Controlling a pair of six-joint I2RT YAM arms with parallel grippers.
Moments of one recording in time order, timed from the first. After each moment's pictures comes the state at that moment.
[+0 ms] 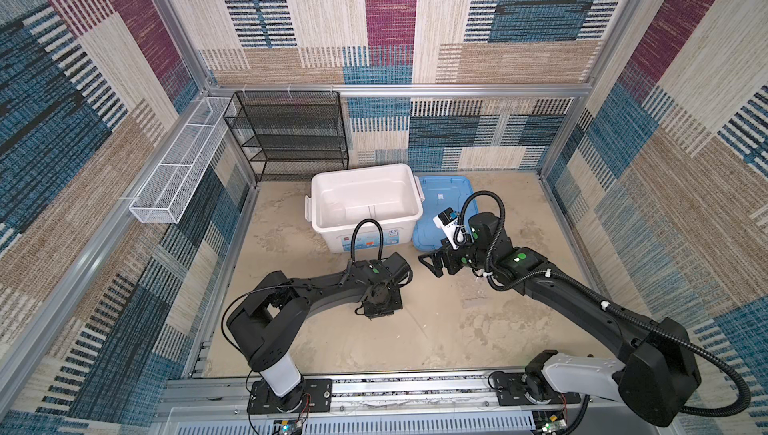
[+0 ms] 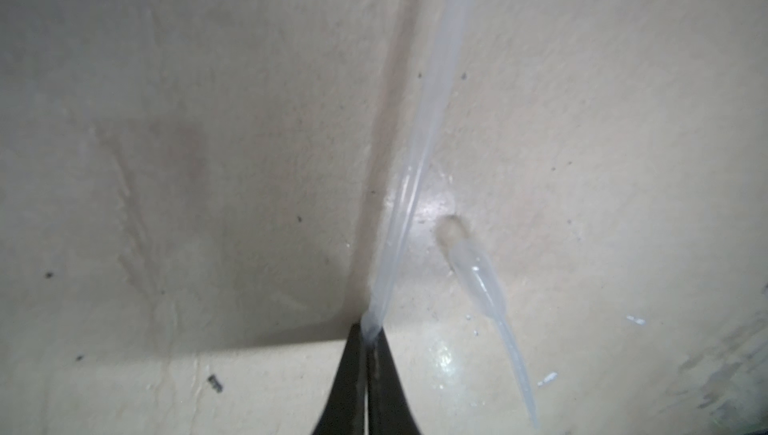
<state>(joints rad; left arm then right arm) -0.85 1.66 0.97 -0.65 0.05 -0.97 0.56 1.24 0.91 -0.30 -0.30 0.09</state>
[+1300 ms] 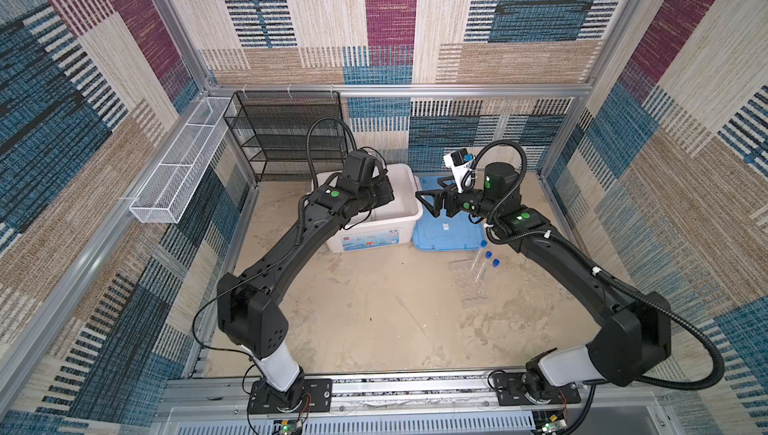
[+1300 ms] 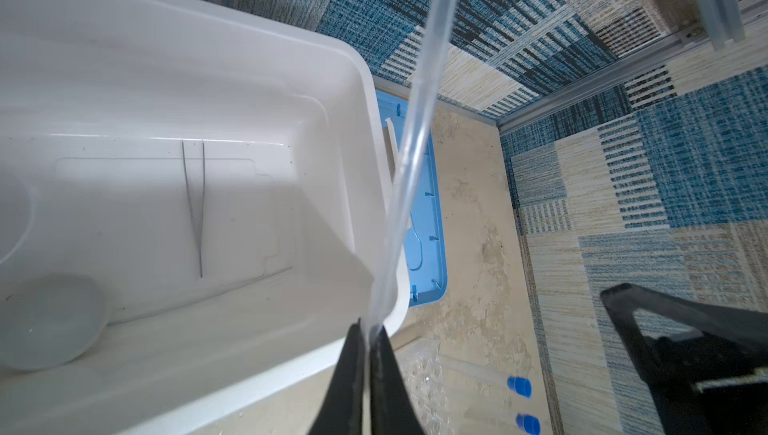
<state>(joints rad) -0.51 1.74 1.72 -0.60 0.09 -0.70 0.40 1.48 1.32 -0.12 -0.44 0.14</state>
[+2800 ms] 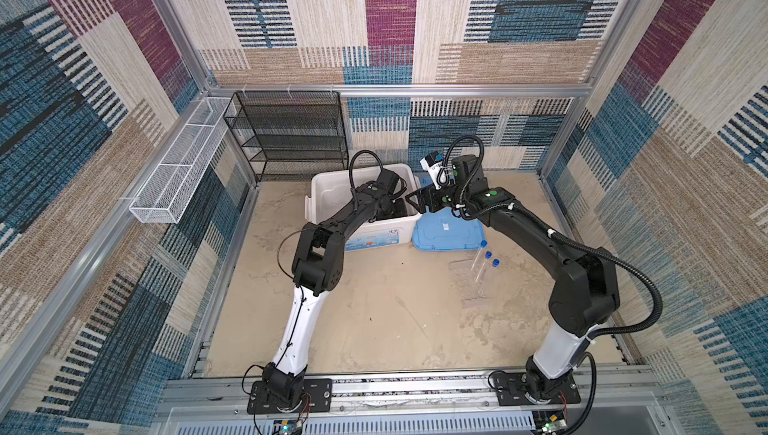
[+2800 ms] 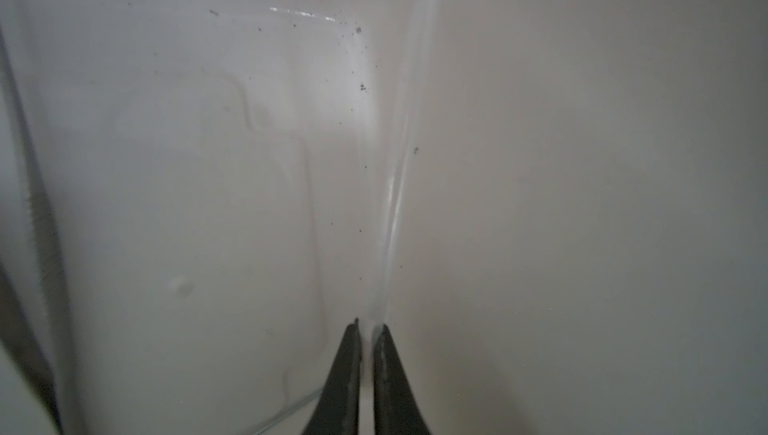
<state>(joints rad) -0.48 2.39 2.08 -0.74 0.22 -0.64 0.43 1.76 1.53 -0.33 -0.38 0.06</state>
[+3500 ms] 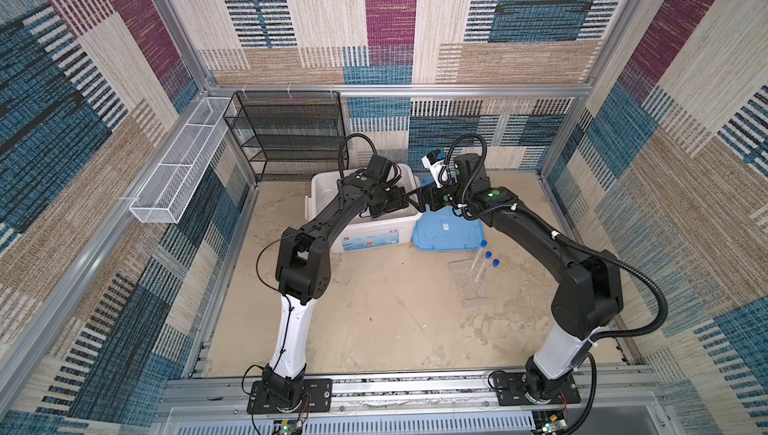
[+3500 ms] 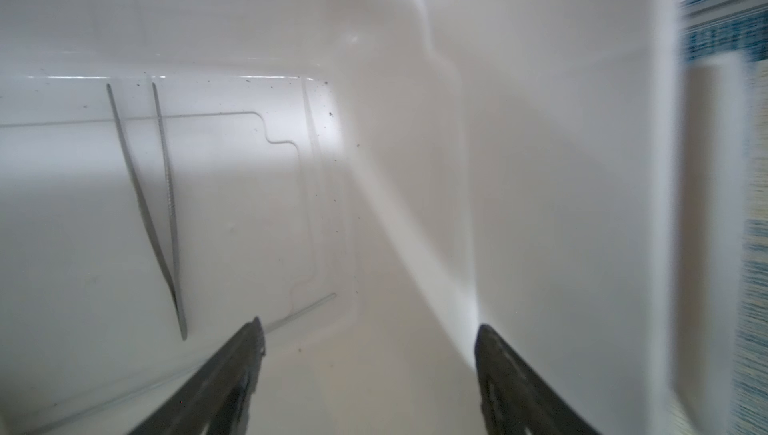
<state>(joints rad) -0.46 2.16 2.02 -0.79 0.20 -0.60 0.43 1.72 1.53 -0.34 -0.38 0.08</state>
